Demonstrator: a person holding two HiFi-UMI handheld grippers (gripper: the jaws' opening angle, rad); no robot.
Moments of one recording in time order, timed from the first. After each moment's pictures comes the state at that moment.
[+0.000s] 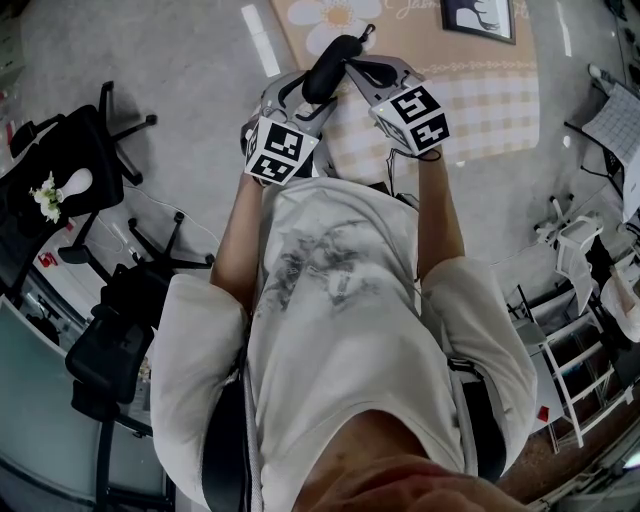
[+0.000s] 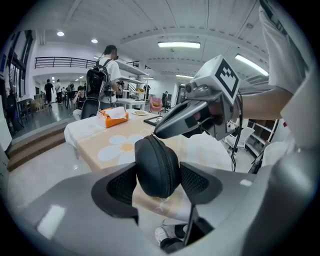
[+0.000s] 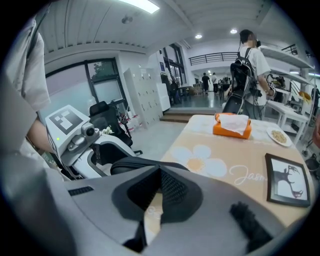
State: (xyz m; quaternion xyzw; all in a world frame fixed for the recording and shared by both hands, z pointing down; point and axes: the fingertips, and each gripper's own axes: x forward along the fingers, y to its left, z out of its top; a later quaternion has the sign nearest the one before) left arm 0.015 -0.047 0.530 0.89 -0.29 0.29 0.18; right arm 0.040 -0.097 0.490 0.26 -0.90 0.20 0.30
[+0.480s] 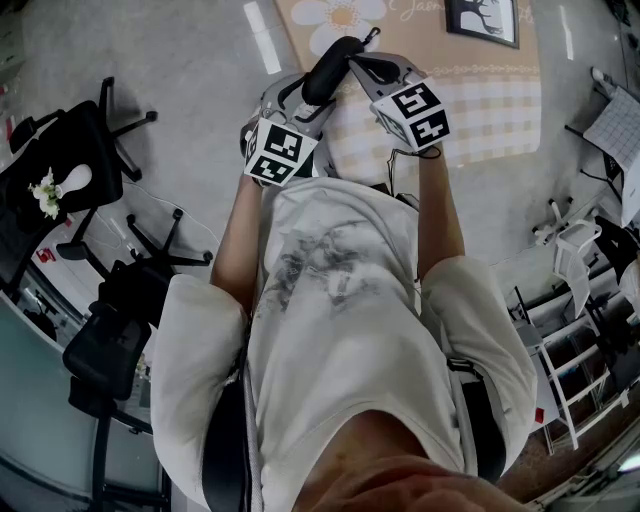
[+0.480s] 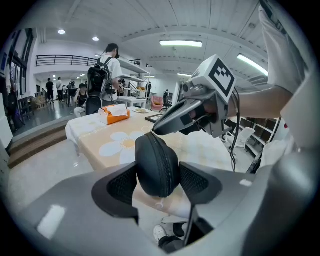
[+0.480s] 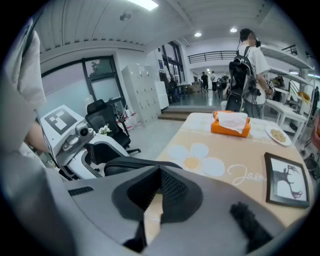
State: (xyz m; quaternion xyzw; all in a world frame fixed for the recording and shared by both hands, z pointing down) left arm -0.037 -0.026 0.542 0.89 -0.30 0.29 0.19; right arm -0.004 -0.088 0.505 0.26 -0.89 0.20 0.32
